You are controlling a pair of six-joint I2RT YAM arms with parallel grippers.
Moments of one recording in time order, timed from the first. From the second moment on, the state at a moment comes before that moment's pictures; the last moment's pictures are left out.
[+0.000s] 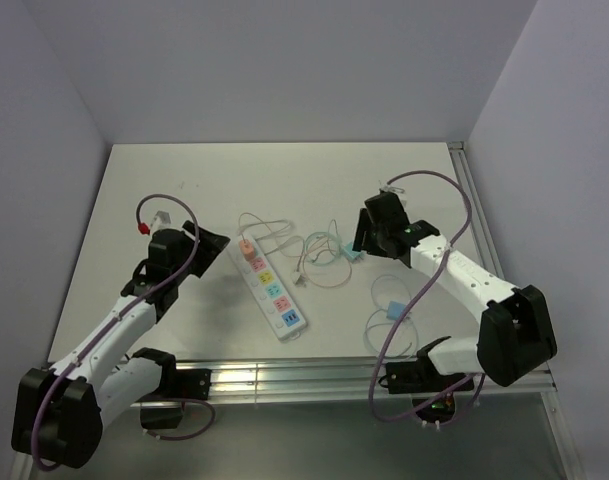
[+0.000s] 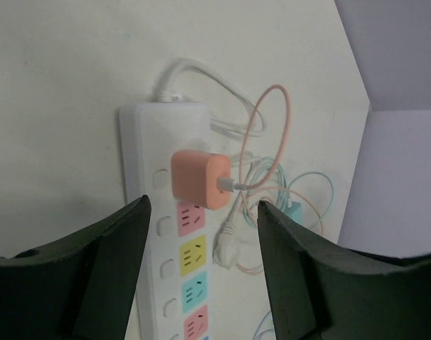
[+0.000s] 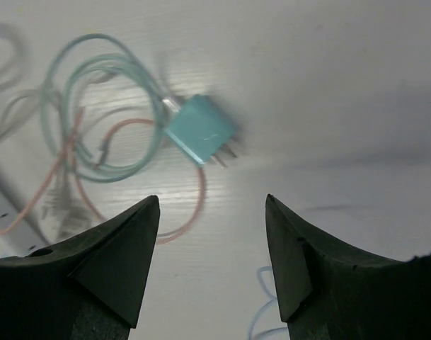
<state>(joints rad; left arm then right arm) -0.26 0.96 0.47 -0.03 0.00 -1.06 0.50 1.31 0.94 -0.52 0.23 0.56</state>
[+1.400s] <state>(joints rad) -0.41 0.91 0.57 -0.07 -0.02 -1.00 0.38 1.66 1.03 -0.45 0.13 0.86</state>
